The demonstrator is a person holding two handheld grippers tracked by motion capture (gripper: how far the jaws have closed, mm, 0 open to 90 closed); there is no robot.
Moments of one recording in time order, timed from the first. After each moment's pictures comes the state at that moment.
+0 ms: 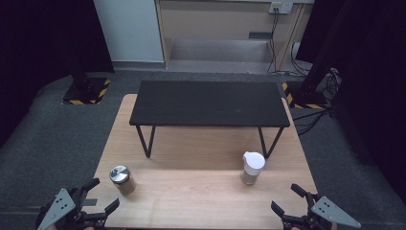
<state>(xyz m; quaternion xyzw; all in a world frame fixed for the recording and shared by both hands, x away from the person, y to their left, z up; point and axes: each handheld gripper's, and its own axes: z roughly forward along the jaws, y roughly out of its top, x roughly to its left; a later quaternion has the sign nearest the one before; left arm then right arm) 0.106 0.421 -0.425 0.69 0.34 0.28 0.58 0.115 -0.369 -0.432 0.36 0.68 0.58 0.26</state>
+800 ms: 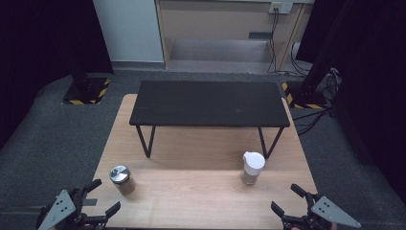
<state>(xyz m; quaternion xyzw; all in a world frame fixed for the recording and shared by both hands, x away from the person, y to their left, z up) 0.108 0.424 -0.422 0.70 0.31 0.27 0.59 0.116 -0.370 -0.432 0.36 0.68 0.58 0.26</state>
